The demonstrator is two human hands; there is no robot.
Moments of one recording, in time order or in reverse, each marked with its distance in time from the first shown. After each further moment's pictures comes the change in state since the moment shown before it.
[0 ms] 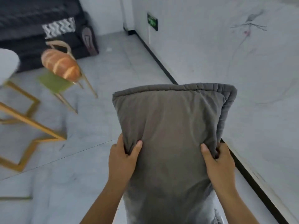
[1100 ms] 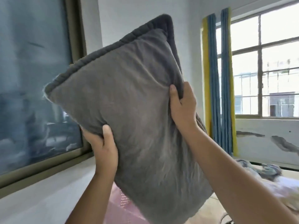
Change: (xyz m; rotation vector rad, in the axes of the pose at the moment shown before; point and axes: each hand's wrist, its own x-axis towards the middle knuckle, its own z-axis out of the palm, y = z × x) left_hand -0.764 0.513 0.221 -1.526 -1.712 0.813; right_hand -0.462 0.009 -0.746 -0.948 2.168 -0.212
